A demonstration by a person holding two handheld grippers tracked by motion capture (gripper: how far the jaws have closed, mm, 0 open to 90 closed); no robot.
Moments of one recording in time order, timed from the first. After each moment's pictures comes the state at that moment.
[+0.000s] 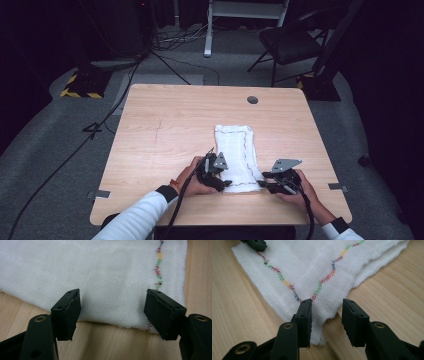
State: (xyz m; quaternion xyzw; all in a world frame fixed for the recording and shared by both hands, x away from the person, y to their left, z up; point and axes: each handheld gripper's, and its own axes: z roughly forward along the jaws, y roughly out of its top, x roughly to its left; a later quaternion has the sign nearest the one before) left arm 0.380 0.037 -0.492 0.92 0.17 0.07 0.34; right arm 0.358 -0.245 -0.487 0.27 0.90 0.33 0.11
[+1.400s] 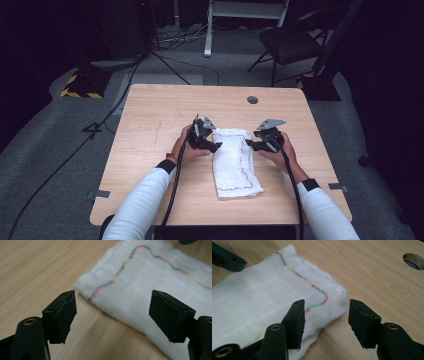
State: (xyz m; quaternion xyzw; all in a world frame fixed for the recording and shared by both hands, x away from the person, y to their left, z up) left arm 0.498 0.062 -0.477 0.87 0.31 0.13 0.36; right arm 0.486 -0.208 -0.466 0.33 0.85 0.35 0.18
